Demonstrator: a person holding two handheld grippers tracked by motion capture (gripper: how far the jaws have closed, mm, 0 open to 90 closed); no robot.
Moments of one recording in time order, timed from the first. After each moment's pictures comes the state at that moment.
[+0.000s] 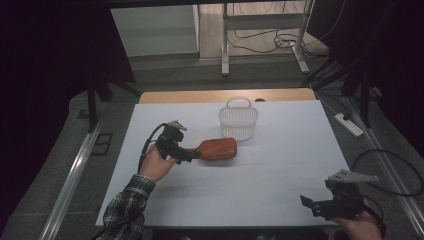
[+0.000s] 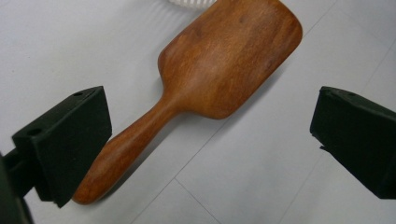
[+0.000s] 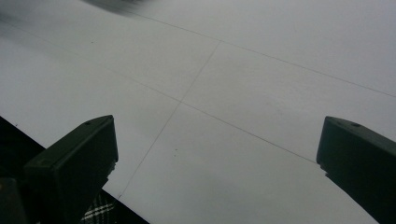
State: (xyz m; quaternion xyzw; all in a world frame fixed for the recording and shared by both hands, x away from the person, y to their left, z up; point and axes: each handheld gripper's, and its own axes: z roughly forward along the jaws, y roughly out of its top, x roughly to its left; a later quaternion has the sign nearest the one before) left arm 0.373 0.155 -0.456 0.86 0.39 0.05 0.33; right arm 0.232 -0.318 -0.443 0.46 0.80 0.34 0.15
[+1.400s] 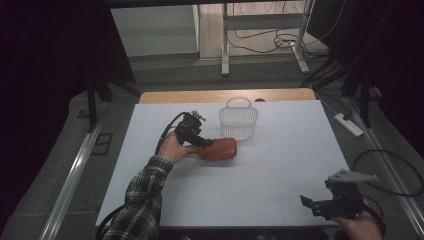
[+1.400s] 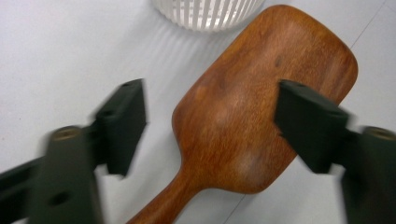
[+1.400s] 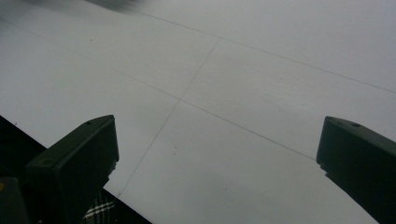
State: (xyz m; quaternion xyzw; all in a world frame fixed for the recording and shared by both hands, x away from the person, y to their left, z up) left arm 0.429 0.113 -0.464 0.88 0.37 0.05 0.29; right arm 0.233 -0.318 -0.444 0.47 0.80 0.34 0.15
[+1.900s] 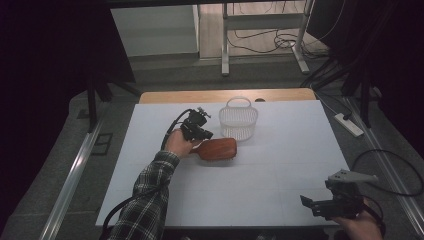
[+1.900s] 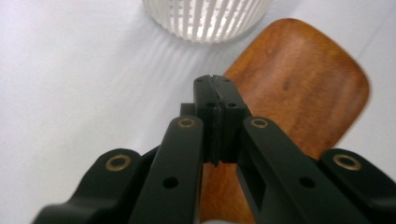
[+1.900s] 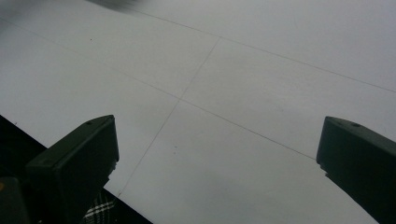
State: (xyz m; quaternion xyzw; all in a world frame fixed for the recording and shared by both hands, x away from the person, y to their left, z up) left arm 0.448 0.098 -0.469 0.89 0.36 0.04 0.27; right arm 0.233 -0.318 -0.444 0.47 0.81 0.34 0.15
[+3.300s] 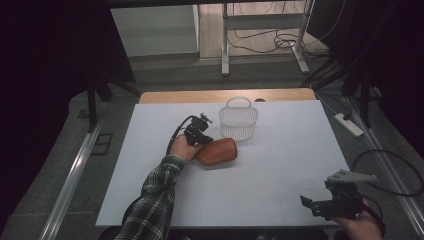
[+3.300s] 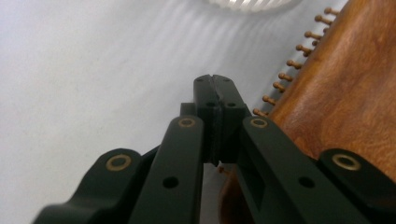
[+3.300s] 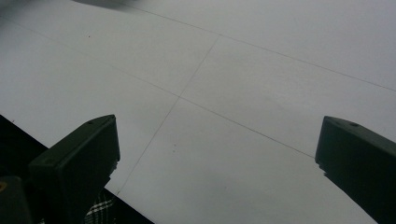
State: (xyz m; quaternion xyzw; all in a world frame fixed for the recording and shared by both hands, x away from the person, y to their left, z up) left arm 0.460 0.097 -0.512 0.88 0.40 0.02 0.26; right arm 0.233 -0.318 -0.444 0.46 0.81 0.33 0.15
